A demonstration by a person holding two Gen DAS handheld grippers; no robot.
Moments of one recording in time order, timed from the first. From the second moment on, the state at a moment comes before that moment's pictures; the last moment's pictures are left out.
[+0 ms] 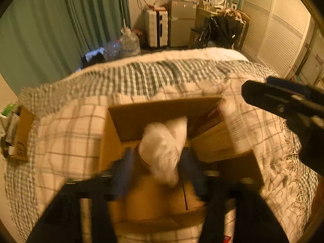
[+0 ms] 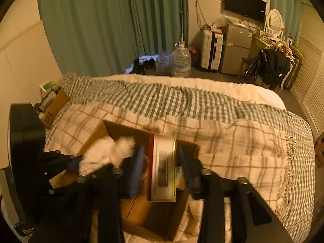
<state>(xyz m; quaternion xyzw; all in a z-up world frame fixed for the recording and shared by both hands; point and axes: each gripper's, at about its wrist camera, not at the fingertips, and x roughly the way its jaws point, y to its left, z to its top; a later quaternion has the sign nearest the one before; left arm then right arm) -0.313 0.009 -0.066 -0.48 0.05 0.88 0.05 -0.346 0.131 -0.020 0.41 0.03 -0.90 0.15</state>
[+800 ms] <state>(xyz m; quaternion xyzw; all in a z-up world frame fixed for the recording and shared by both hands) -0.101 -0.034 0.097 -0.32 0.02 0.95 -0.03 -0.098 0.163 0.142 0.27 0.08 -0.95 0.11</state>
